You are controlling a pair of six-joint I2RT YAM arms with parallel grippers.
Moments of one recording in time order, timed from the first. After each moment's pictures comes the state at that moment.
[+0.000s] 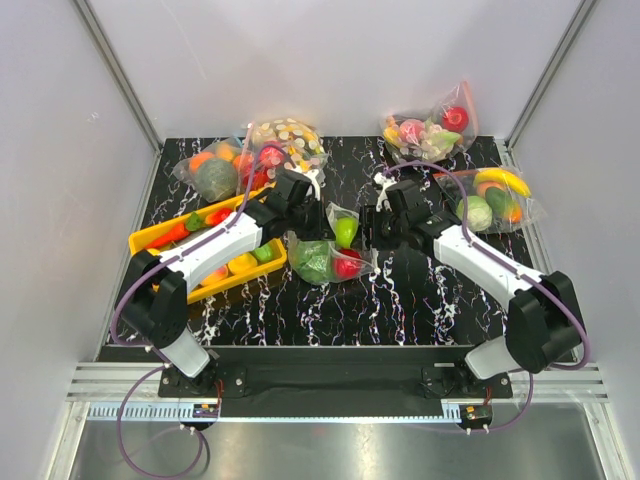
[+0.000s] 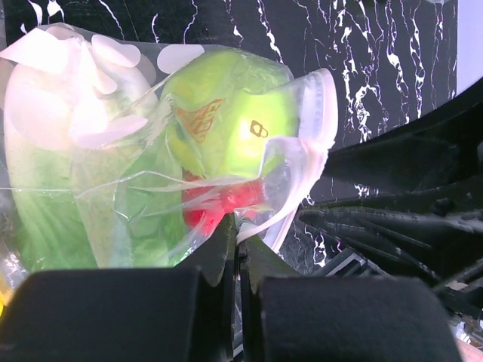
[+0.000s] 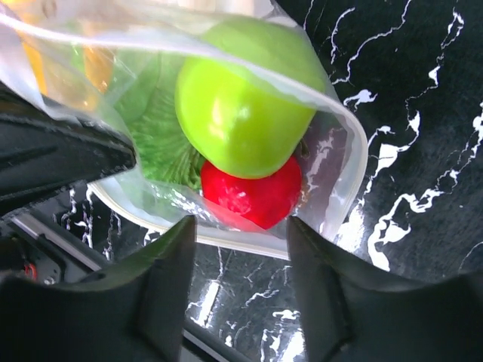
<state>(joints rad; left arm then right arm) -0.63 1.62 1.25 -0.39 0.26 -0.60 0.52 1.46 1.05 -0.38 -0.23 0.41</state>
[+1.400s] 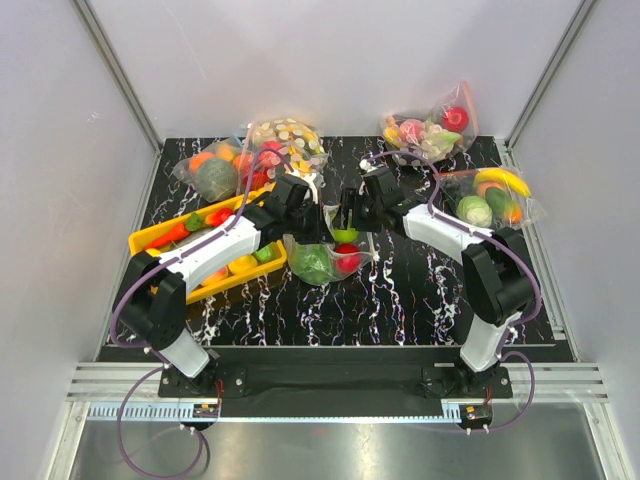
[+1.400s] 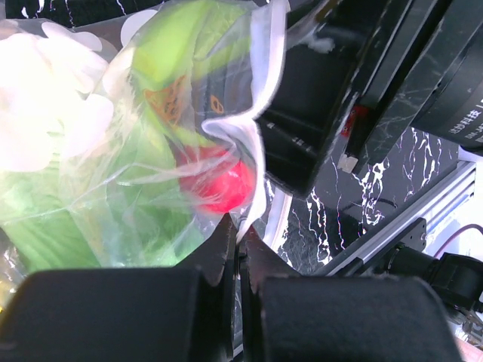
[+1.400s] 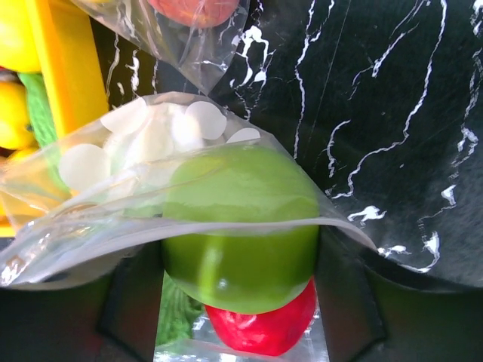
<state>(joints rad) -0.63 1.61 1.20 -0.37 0.27 -0.61 0.52 1.79 1.24 -0.21 -0.17 0.50</state>
